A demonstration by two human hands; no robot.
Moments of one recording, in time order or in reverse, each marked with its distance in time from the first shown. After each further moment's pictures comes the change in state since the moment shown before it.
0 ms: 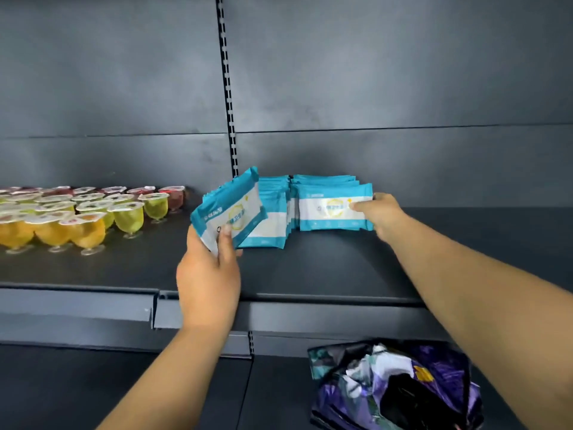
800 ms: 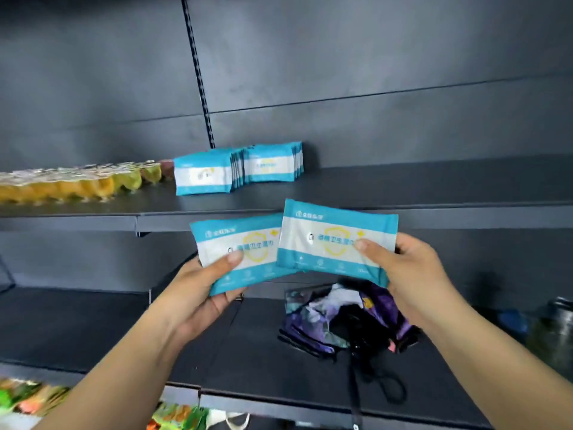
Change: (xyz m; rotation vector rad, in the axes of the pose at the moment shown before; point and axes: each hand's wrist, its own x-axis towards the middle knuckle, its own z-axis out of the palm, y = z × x) left_hand -0.201 0.075 -0.038 -0.766 -0.591 -0.584; right_hand -0.234 0.080 -0.210 0.420 -0.254 -0.063
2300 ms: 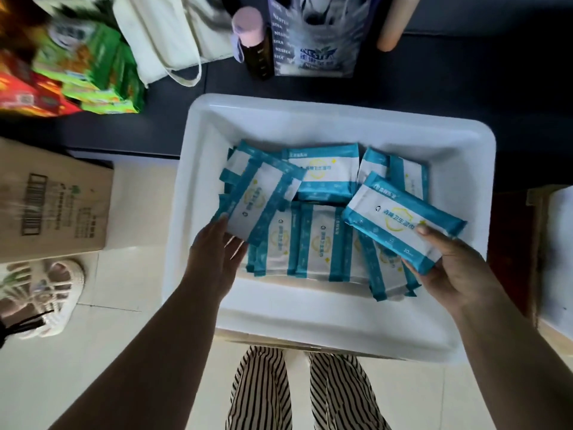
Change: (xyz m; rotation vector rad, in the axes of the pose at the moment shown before) left_hand -0.121 -0.540 -0.253 -0.027 0.779 -0.920; right_hand -0.238 0.496 -0.197 0.099 0.628 1.186
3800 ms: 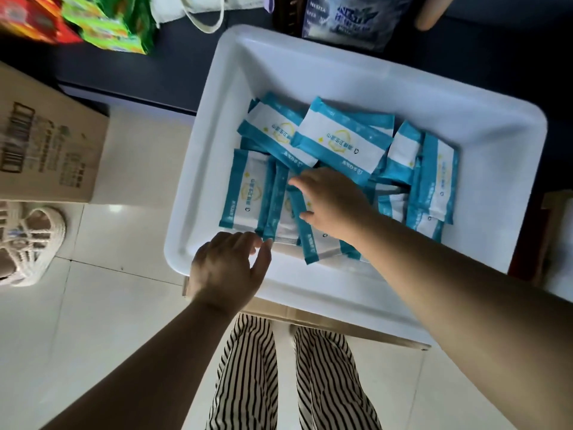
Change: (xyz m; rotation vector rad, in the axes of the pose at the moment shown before) left_hand -0.013 -0.065 -0.061 1.554 0.174 1.196; right_hand 0.043 0.065 0.125 -2.002 -0.557 -1.060
